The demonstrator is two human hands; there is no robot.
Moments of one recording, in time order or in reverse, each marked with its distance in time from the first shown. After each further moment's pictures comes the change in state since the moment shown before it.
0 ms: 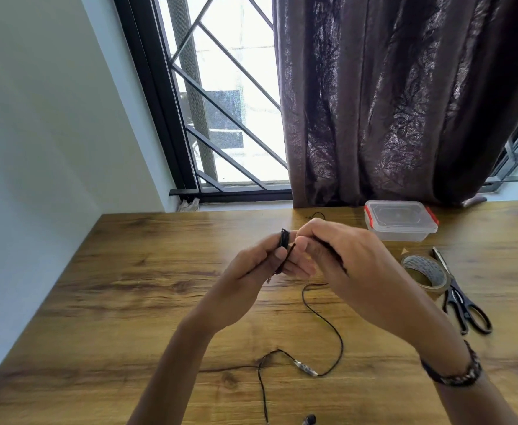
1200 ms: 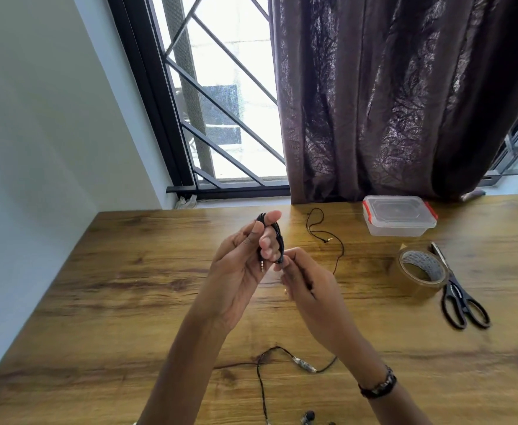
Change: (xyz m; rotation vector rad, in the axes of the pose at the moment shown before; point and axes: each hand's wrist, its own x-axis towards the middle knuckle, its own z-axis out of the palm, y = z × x) left_hand 0.006 0.000 0.003 -0.767 0.251 -0.082; right_hand -0.017 0.024 0.089 0.547 0.164 0.178
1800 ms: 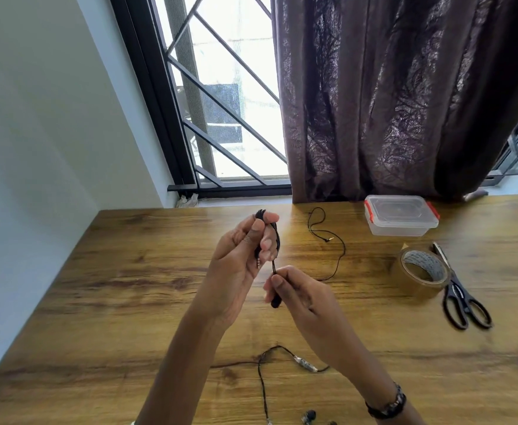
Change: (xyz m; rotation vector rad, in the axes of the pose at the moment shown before) left_hand 0.001 0.003 0.000 0.261 0.028 0.082; right_hand -0.014 -0.007 0.002 0.011 -0.130 0.110
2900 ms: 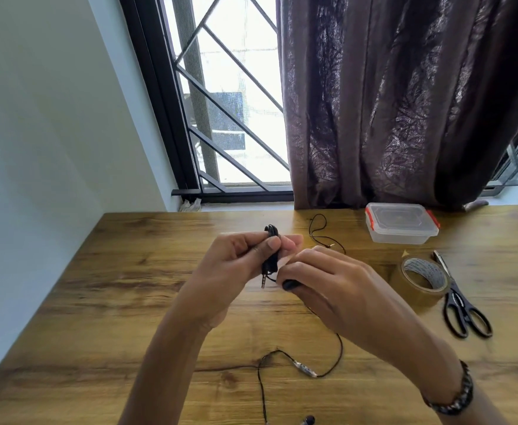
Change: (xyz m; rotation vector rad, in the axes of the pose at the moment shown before) left_hand -0.017 0.036 0.010 0.361 -0.009 -0.140; right_hand 0.005 -0.051 -0.052 -0.765 -0.104 -0.608
